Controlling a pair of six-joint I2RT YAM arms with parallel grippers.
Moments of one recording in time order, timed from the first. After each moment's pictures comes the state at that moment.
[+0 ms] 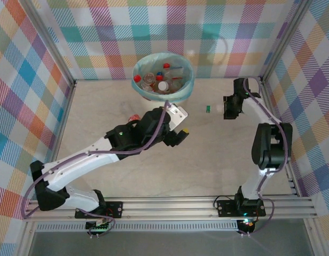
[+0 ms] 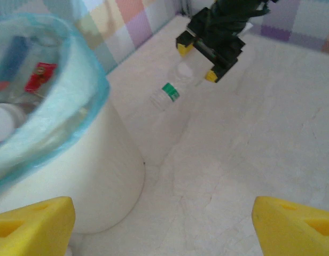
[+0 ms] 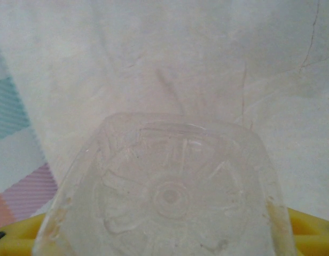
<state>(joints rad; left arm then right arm) -1.07 1.33 1.43 -0.60 -0.37 0.06 0.04 1.77 1.40 -0.63 -0.09 1.55</state>
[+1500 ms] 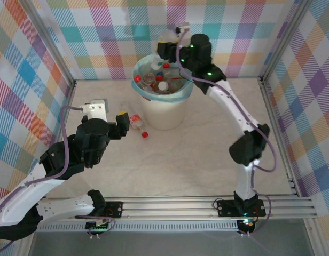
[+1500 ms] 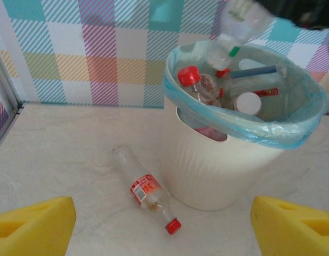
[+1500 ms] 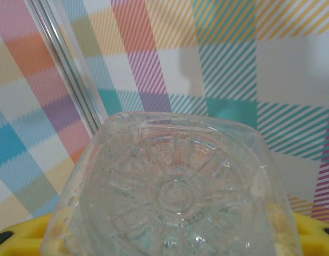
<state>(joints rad) -0.95 0.89 1.33 -0.90 -0.81 -0.48 0.55 2.13 2.32 -0.25 -0.18 0.16</state>
